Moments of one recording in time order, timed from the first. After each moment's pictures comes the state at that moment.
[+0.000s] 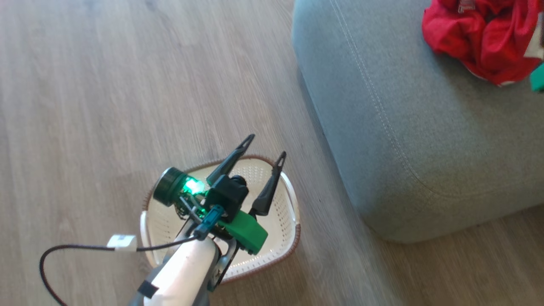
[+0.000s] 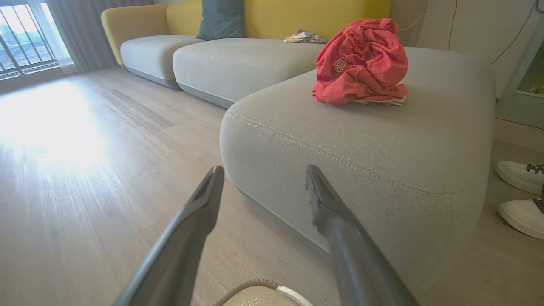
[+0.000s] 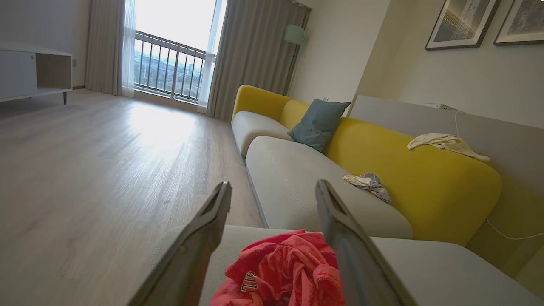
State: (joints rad) left arm -0.35 0.07 -0.56 0.26 -0.08 0.05 -0.26; right arm -0.79 -0.44 0.03 0.57 0.20 0.13 -0.26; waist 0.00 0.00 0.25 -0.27
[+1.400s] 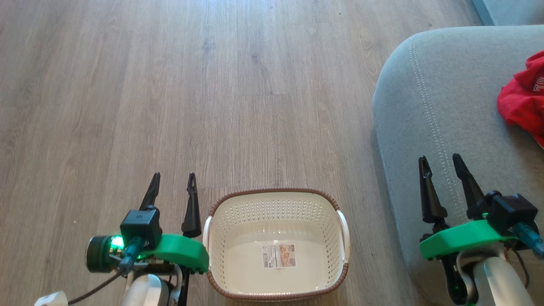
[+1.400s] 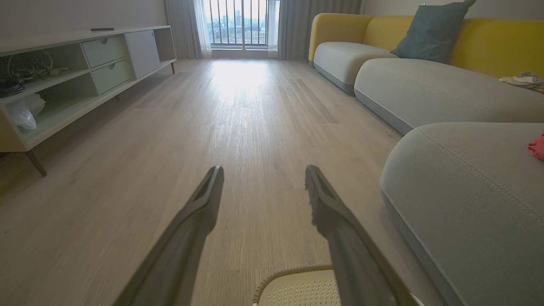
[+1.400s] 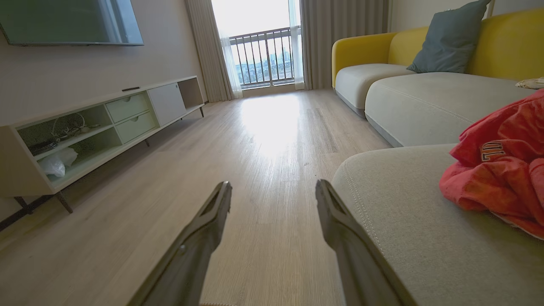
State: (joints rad) left arm -0.08 0.05 -0.24 0.17 -0.17 0.22 -0.26; right arm -0.07 -0.10 0.00 0.17 0.26 0.13 -0.26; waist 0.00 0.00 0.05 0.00
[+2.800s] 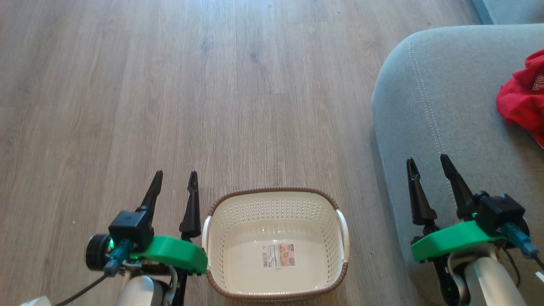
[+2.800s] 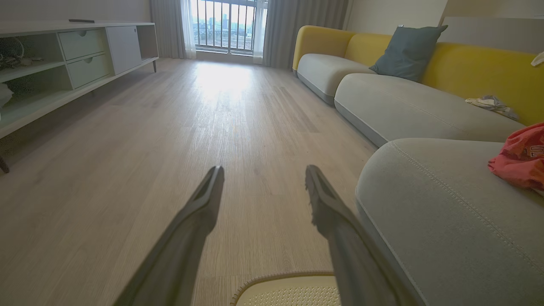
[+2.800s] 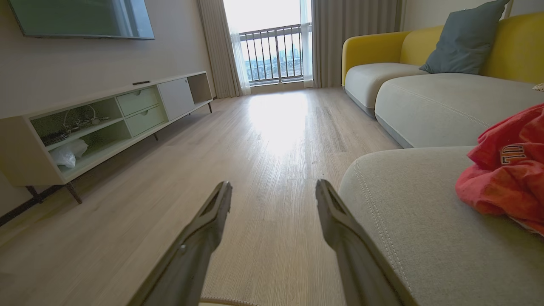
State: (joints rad) left arm -0.06 0.05 -0.22 0.12 -0.24 0.13 -0.26; right arm -0.07 -0.09 0.04 0.17 0.23 0.13 -0.26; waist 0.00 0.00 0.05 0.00
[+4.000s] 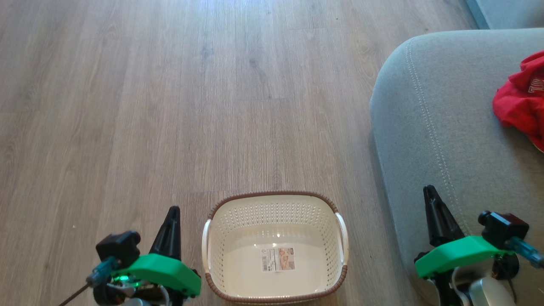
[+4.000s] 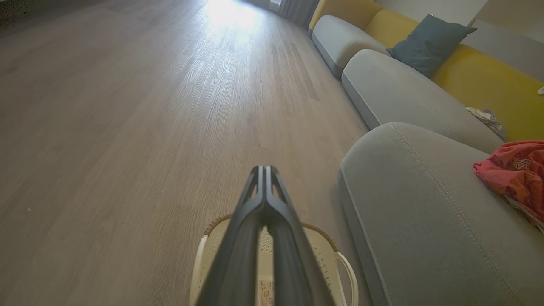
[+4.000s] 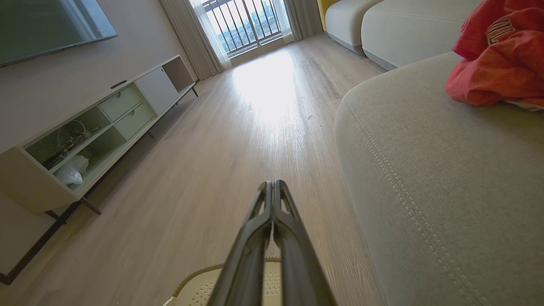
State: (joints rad) left arm 0.00 0.05 -0.20 0.22 -0.49 0.08 -0.21; right arm -0.02 -0.09 0.03 0.26 0.45 0.13 -0.20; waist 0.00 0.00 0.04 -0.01
